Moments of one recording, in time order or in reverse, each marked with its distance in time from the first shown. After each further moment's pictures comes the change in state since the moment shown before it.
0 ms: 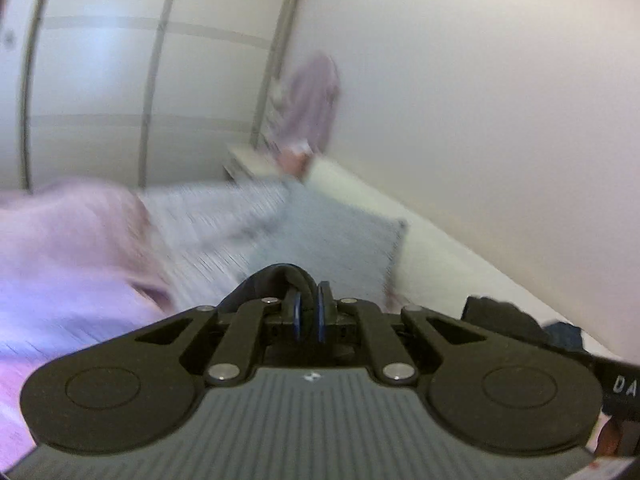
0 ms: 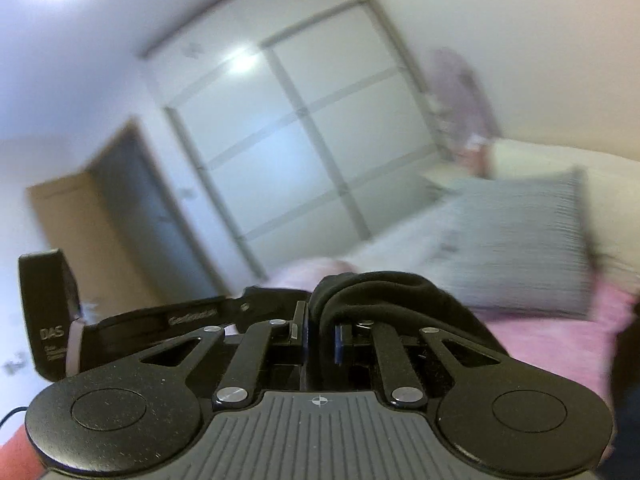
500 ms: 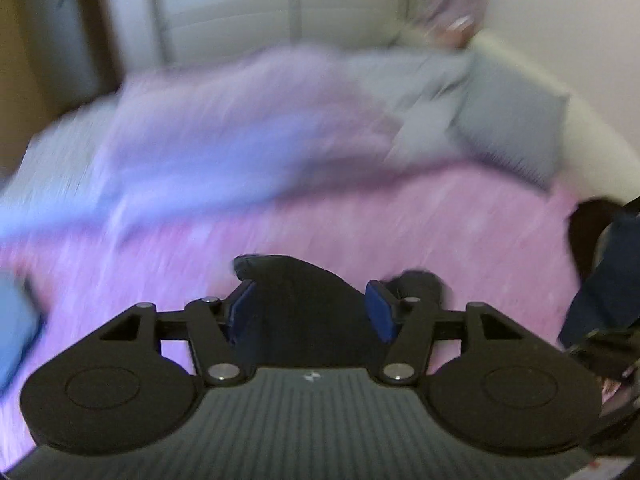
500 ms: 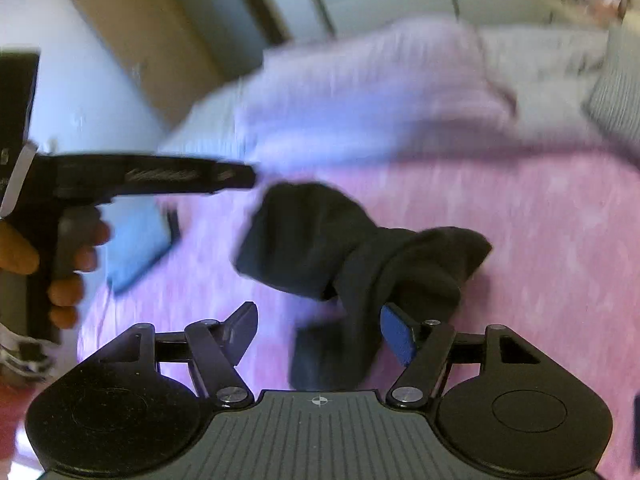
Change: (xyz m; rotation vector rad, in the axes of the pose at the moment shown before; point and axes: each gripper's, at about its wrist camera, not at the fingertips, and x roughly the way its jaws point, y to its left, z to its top) left arm -0.113 0.194 -0.090 -0.058 0.488 0.411; right arm 0.142 0.202 -0.189 -0.179 0.781 0.059
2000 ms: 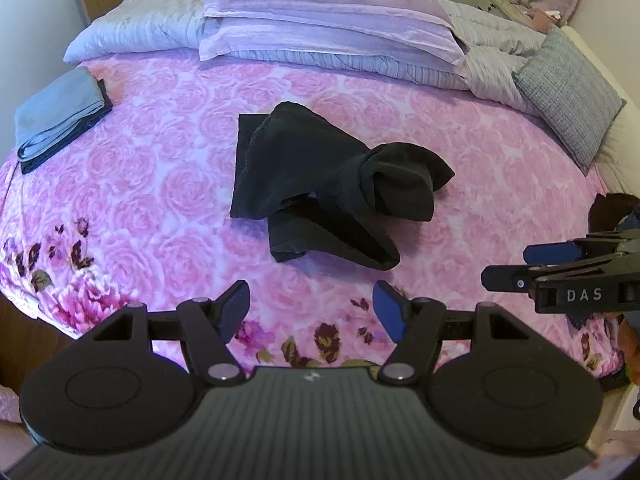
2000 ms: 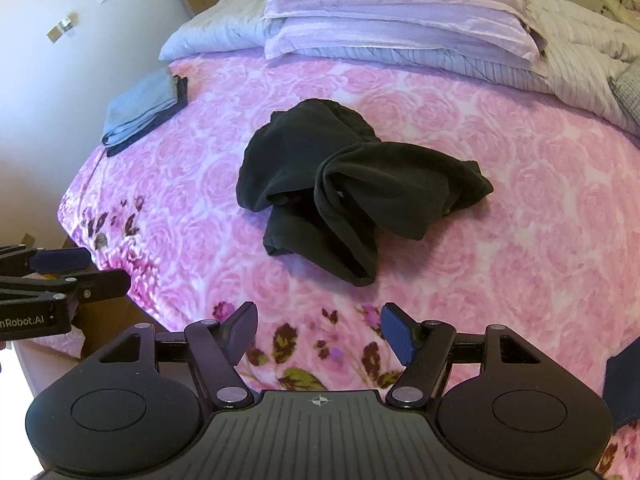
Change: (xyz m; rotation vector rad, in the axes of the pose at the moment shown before) left arm -0.104 -0.004 -0.226 -0.290 0.141 0.108; right arm -0.027 0.002 -0.140 -0.203 0.204 -0.042
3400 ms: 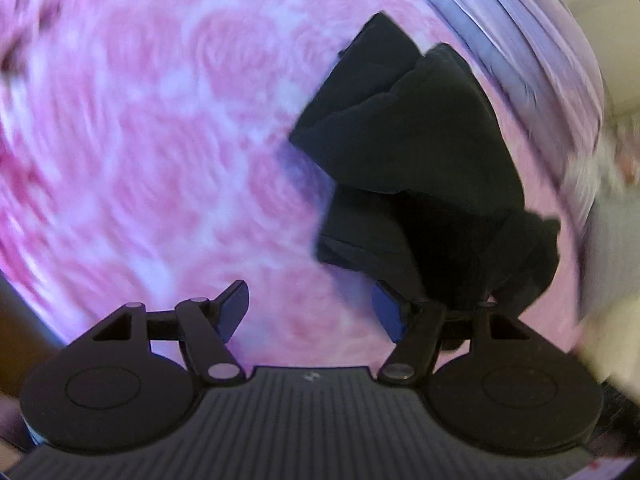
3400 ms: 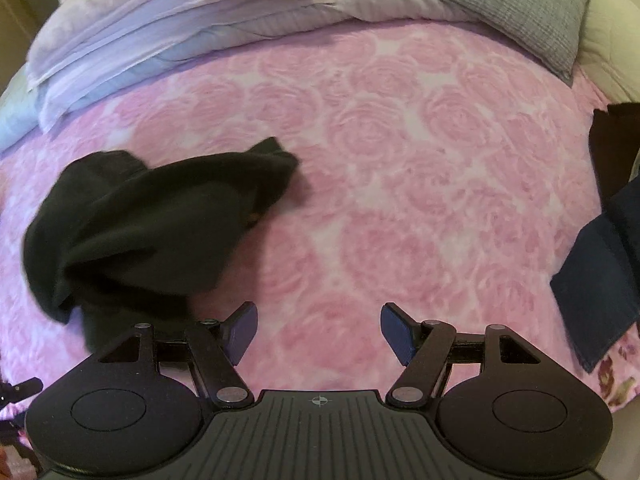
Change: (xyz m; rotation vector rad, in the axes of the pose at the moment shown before) left arm 0.234 0.148 -0.010 -0.685 0.202 -0.205; right arm 0.085 -0.160 0.023 0.471 -0.007 -0.354
